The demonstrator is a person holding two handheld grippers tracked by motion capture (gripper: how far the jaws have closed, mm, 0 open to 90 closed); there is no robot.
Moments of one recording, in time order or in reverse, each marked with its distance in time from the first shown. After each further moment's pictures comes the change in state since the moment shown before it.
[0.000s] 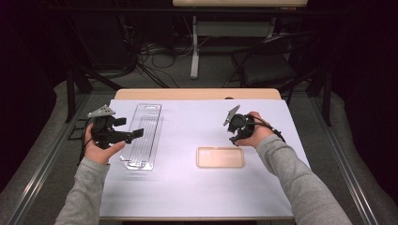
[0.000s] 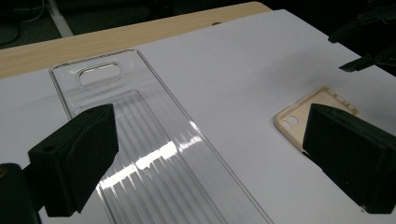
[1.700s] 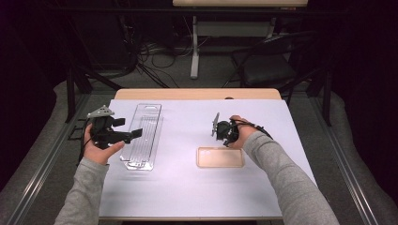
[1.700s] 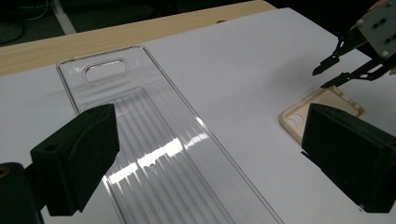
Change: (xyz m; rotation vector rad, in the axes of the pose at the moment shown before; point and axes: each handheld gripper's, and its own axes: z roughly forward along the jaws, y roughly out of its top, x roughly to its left) left arm 0.004 -0.003 0.000 0.003 0.012 -0.005; right arm 0.014 0.024 0.043 0.131 0.148 -0.252
